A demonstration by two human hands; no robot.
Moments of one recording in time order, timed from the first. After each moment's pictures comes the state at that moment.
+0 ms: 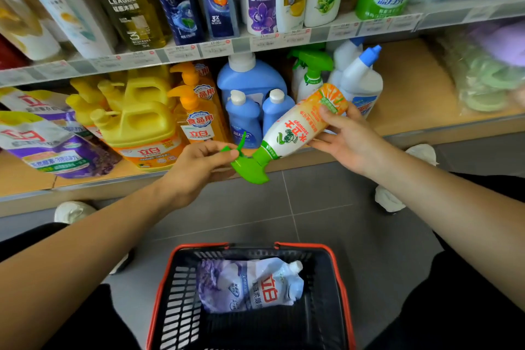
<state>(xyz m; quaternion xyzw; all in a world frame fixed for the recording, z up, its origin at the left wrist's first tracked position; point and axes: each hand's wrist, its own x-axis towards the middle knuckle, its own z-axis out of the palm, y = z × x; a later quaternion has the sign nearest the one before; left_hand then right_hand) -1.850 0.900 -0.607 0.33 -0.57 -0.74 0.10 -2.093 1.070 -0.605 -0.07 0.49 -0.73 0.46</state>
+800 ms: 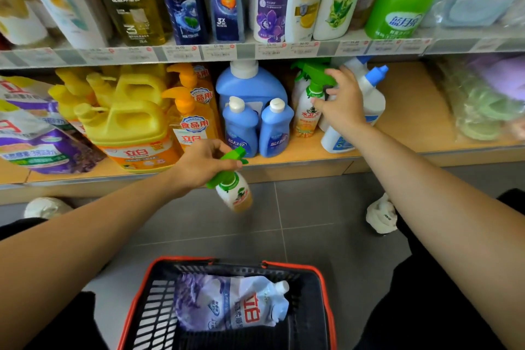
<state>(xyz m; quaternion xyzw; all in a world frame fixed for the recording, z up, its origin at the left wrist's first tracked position) -1.887 0.865 -0.641 0.37 -0.75 -0.55 0.05 -2.172 0.993 -0.613 -0.35 0.83 -0.43 0.05</state>
